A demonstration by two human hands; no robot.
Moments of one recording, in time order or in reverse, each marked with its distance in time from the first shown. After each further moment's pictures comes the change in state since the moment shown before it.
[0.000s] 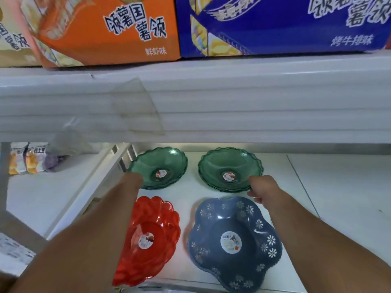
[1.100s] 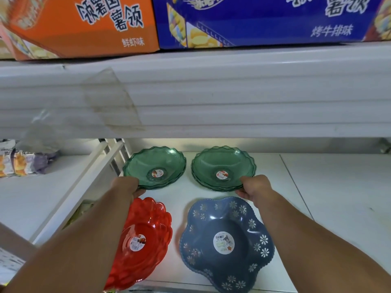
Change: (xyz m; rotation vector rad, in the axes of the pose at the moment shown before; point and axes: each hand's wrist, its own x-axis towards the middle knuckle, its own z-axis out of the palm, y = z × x) left_hand 0.016 -0.013 0.016 -0.513 -0.053 -0.106; right_hand 0.015 0.006 0.002 0.237 -0.007 0.047
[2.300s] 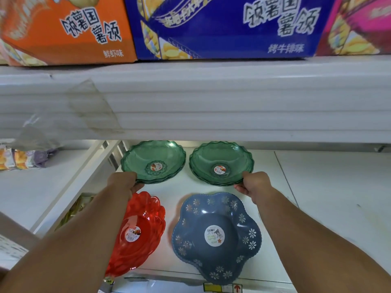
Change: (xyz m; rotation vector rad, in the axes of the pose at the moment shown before) left_hand -0.035 0.000 0.003 -0.078 0.062 0.042; right_hand -0.008 -0.004 -0.024 0.039 0.026 -0.008
